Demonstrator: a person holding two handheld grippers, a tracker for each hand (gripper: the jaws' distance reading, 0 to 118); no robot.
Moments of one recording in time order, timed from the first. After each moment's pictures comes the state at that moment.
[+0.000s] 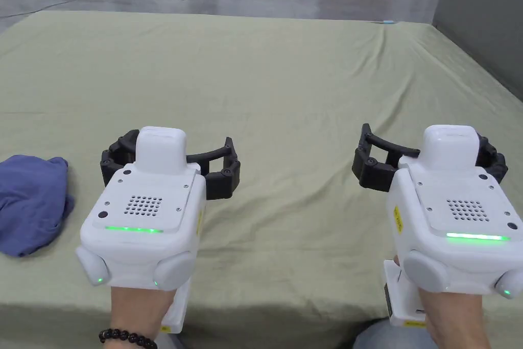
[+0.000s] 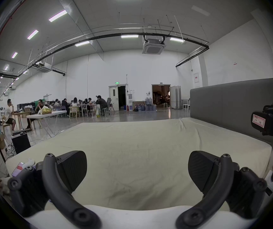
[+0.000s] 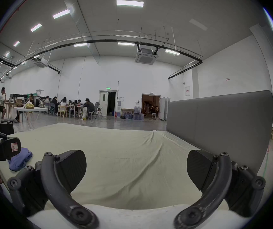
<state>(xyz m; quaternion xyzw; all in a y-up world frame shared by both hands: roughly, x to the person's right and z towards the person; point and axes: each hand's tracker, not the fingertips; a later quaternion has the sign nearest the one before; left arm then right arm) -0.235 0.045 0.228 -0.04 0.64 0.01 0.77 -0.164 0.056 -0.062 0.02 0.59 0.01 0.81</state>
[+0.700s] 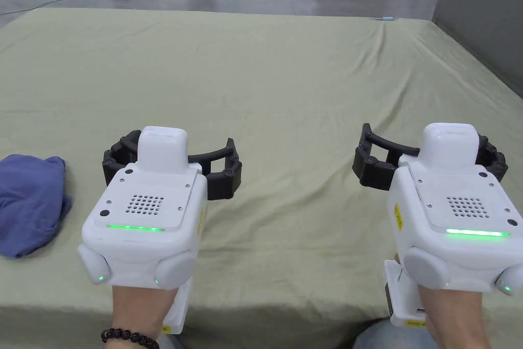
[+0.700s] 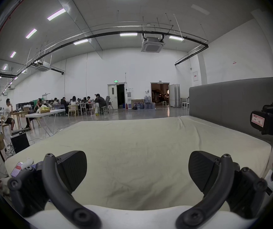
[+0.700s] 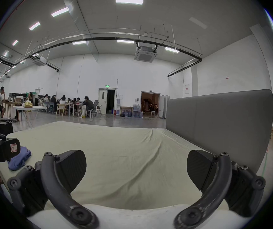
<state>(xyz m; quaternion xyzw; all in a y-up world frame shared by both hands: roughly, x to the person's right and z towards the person) -0.241 0.041 0.224 -0.05 0.64 0.01 0.77 -0.174 0.049 -0.066 0.01 0.59 0.02 0.81</state>
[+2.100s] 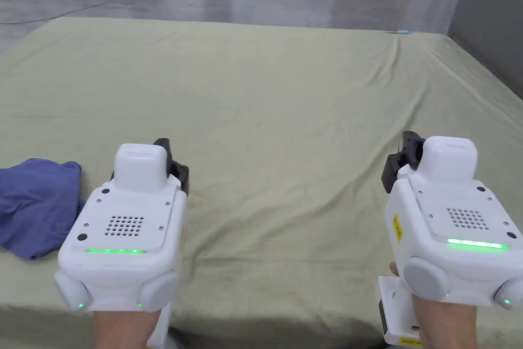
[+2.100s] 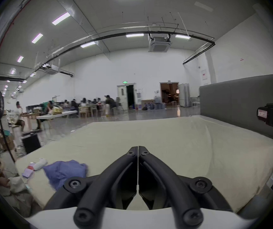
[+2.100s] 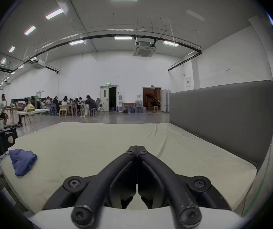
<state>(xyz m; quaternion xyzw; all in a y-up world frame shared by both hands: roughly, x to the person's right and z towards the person) -0.226 0.040 0.263 -0.05 0.70 -0.01 0.71 -0.185 0.055 -0.051 -0.02 0.61 0.01 0.79</state>
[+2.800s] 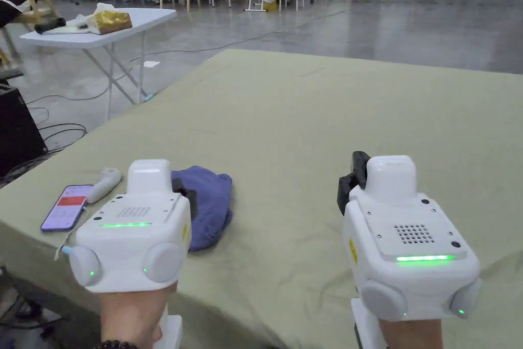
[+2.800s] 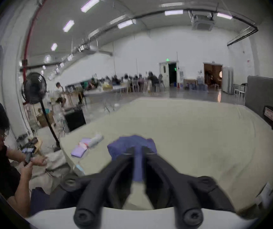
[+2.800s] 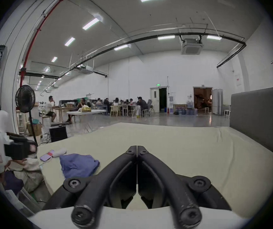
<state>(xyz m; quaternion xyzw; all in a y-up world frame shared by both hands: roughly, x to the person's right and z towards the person) -0.228 0.069 0.428 -0.13 0.80 0.16 0.57 -0.245 0.061 0.143 -0.02 0.79 0.01 0.62</state>
